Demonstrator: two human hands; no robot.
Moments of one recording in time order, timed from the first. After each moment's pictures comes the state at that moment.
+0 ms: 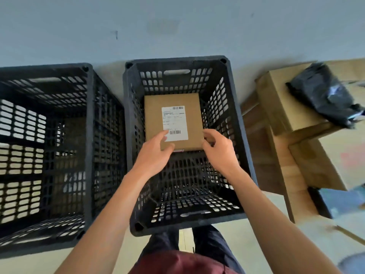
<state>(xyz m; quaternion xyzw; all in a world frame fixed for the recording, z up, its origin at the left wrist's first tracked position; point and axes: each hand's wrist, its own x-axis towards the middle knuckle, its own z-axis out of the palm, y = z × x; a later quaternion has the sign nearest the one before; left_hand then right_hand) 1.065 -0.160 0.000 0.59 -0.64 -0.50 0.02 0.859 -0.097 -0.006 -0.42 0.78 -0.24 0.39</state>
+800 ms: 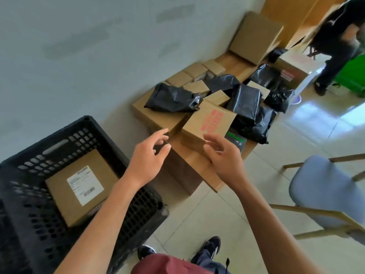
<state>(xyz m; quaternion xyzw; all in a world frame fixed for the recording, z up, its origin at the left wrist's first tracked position) 0.816 -0.043 0.135 0.26 -0.83 -0.48 0.10 0.688 0.148 0.137 -0.20 0.84 -0.48 0.18</state>
